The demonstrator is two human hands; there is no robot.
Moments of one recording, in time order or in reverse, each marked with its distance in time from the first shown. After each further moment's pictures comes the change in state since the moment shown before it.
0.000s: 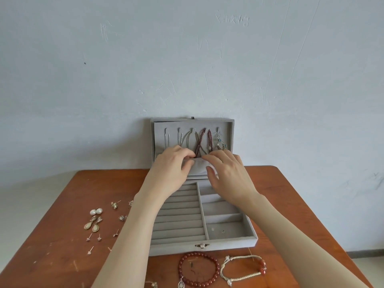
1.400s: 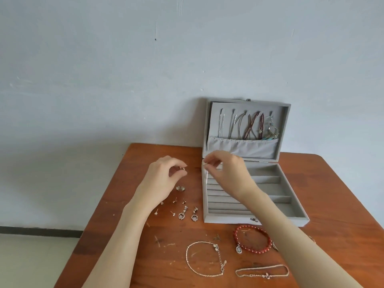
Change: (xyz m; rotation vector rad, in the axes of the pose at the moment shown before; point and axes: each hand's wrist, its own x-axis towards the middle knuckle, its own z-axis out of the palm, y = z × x) left_hand -0.101 -0.086 -0.059 -0.126 0.008 -0.273; right_hand 0.010 -0.121 0.016 0.527 -0.233 0.224
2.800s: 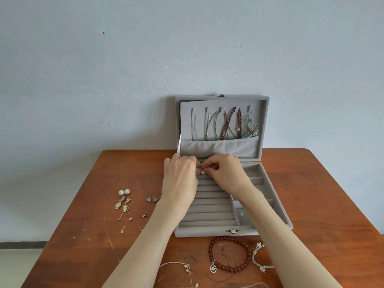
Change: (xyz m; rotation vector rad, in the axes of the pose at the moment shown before) left_hand 0.041 0.058 0.089 0.467 0.020 0.061; right_hand 0.017 0.069 -0.017 0.041 -0.051 0.193
